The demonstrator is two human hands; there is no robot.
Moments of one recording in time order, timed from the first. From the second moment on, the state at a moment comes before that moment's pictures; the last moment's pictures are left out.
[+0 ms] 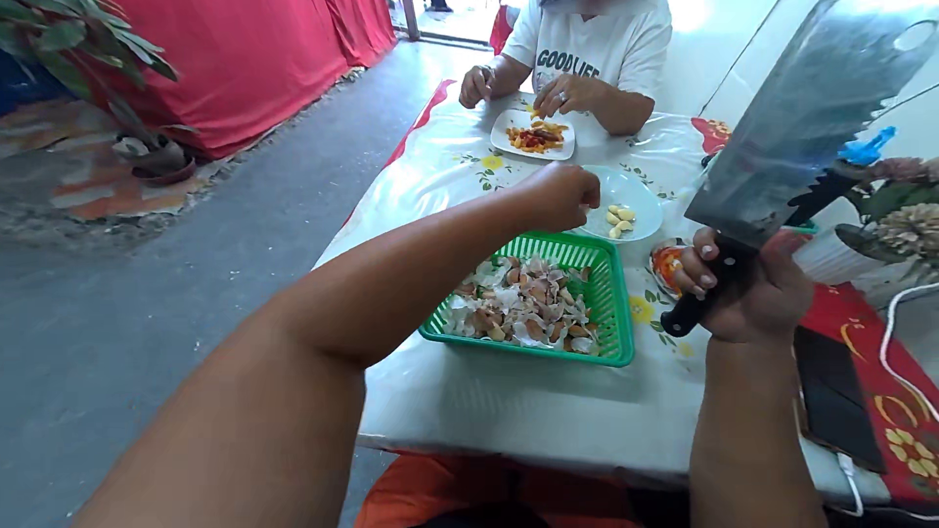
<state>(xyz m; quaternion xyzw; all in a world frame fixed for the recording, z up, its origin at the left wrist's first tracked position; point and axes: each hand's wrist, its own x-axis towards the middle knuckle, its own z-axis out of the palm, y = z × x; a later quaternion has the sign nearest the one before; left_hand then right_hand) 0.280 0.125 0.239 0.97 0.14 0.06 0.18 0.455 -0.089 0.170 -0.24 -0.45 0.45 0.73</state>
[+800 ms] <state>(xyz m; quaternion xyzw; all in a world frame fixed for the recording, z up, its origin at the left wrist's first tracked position) 0.190 0.171 0.253 0.46 0.09 0.54 0.70 0.467 -0.074 0.153 -0.25 -0.40 0.48 0.74</state>
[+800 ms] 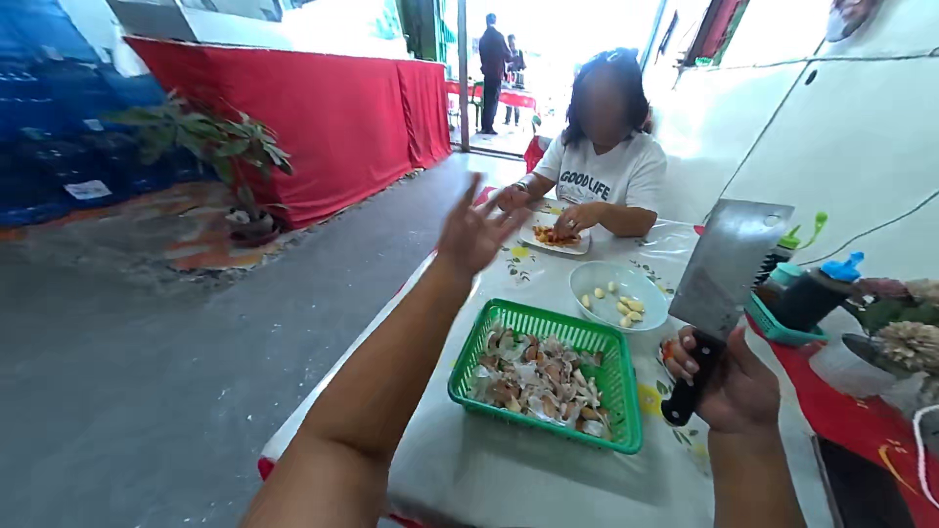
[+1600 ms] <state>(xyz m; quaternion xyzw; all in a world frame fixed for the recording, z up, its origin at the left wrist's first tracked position) 0.163 0.148 0.256 0.17 0.14 0.63 0.75 0.462 -0.073 0.148 -0.25 -0.41 0.49 0.73</state>
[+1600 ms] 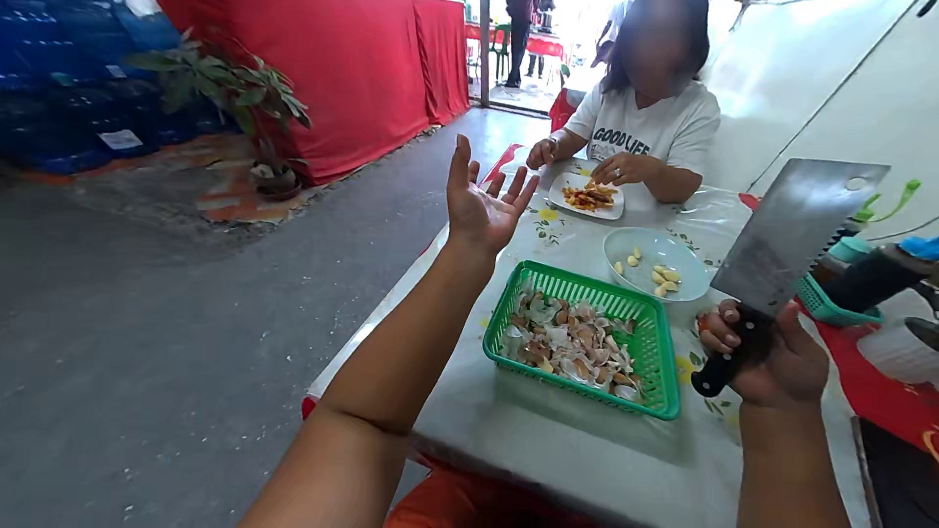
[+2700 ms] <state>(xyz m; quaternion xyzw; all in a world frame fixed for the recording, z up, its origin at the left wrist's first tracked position) 0.158 0.165 0.209 0.19 0.20 0.54 0.79 0.456 -0.075 0.152 -0.29 -0.41 0.47 0.72</state>
